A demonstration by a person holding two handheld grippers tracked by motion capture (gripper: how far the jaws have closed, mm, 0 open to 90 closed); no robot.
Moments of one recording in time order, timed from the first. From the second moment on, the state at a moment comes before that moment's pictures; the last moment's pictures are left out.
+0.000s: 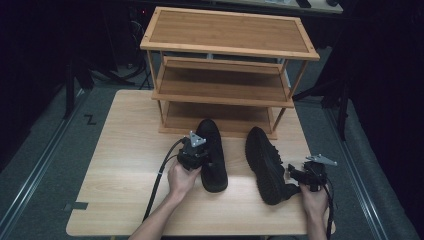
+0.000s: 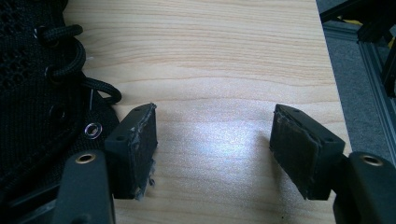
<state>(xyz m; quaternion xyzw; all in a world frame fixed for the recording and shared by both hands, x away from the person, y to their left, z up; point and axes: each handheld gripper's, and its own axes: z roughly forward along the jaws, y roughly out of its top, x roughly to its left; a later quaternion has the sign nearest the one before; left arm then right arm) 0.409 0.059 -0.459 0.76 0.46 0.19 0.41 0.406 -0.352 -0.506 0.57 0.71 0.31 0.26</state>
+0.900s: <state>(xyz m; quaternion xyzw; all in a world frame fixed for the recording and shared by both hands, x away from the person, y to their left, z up) 0.413 0.068 -0.449 0.74 0.48 0.15 0.46 0.405 -0.351 -0.506 0.57 0.72 0.31 0.26</state>
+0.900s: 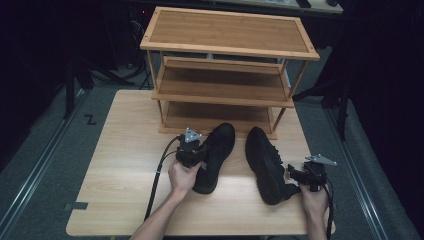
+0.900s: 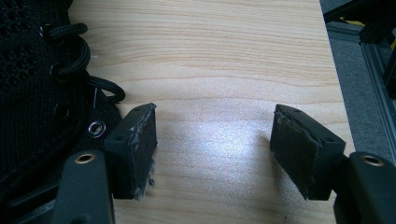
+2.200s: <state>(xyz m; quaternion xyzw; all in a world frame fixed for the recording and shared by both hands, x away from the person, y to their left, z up) 0.473 0.054 -0.423 0.75 0.48 0.18 0.42 0.405 -0.347 -0.506 0.57 0.72 0.31 0.26</state>
